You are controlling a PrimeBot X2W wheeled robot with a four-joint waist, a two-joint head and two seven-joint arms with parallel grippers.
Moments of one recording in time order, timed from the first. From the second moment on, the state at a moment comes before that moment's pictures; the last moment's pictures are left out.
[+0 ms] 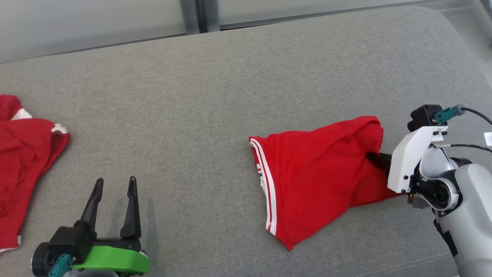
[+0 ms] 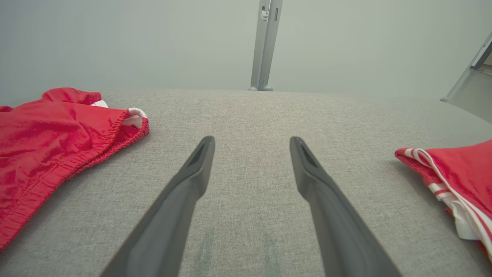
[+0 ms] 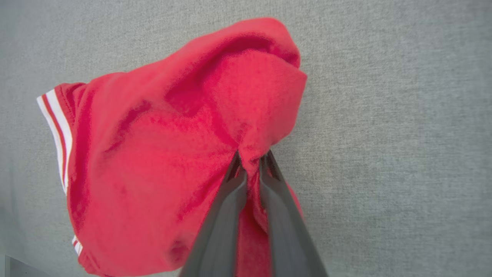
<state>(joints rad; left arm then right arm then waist) 0.00 0.08 -0.01 0.12 -0.23 -0.13 -0.26 -0.43 -0.31 0.14 0.33 0.65 0.13 0.73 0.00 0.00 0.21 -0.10</state>
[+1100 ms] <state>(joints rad) -0.09 0.23 0.01 0.01 -0.23 -0.12 -0.26 -0.85 -0.45 -0.10 0.71 0.41 0.13 0.42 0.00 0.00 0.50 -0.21</state>
